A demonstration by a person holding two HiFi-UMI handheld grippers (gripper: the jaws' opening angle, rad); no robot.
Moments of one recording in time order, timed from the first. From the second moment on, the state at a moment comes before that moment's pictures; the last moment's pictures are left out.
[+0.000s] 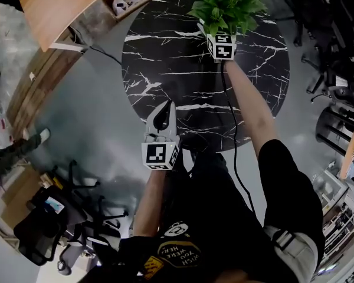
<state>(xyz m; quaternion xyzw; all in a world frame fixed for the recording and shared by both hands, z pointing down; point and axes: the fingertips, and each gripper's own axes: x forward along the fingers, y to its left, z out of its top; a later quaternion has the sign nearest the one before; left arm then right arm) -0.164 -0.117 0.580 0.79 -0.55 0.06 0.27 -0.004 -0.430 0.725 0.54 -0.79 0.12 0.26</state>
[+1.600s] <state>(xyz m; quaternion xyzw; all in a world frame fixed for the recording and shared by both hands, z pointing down) 0.018 -0.070 0.399 0.89 -0.42 0.09 0.13 0.113 -0.073 0.402 0.62 -0.77 0.16 0.05</state>
